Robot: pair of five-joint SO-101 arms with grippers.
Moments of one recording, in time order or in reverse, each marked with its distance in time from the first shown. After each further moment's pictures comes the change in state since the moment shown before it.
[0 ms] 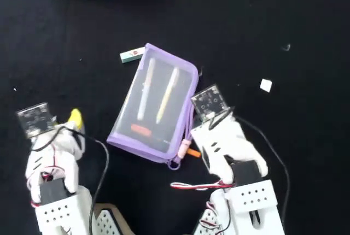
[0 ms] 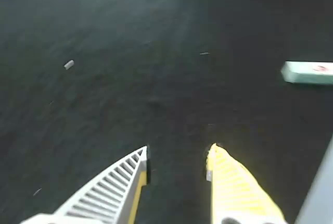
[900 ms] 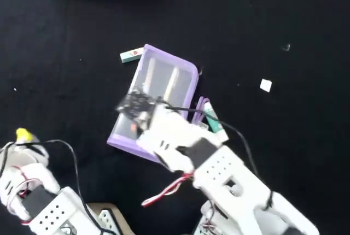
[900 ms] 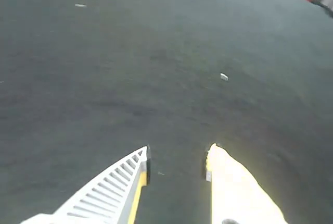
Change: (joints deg) left arm -29.4 0.0 -1.1 0.7 7.5; right arm -31.6 34.5 -21.0 -9.1 -1.2
